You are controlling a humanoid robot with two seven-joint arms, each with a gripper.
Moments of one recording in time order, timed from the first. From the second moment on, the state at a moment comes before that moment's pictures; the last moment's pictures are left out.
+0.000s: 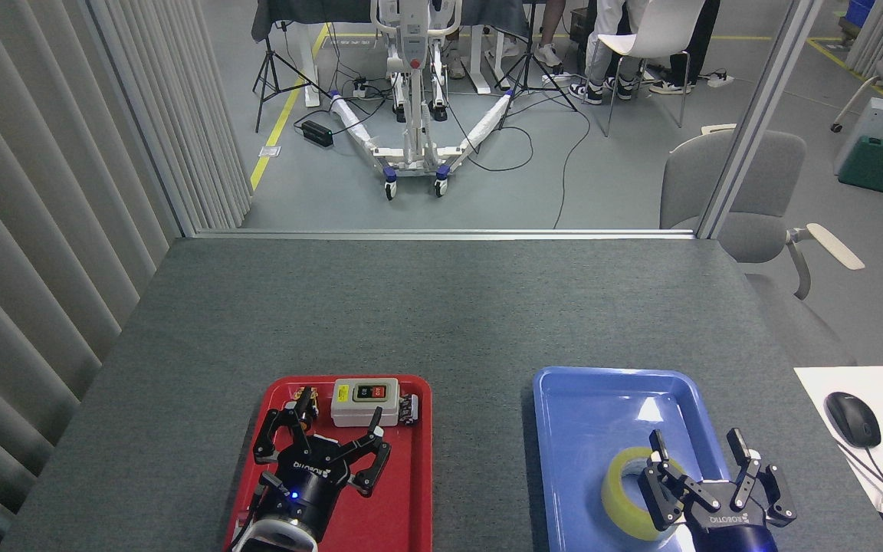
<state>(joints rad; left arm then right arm) -0.05 -0.01 -0.21 -1.55 -1.67 0.00 0.00 0.19 -0.14 -0.02 -1.69 1.34 -0.02 -0.14</state>
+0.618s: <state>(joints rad) -0.10 0.00 -0.20 -1.55 -1.67 0.01 0.01 0.19 -0.10 -0.03 -1.69 1.34 0.01 -0.07</state>
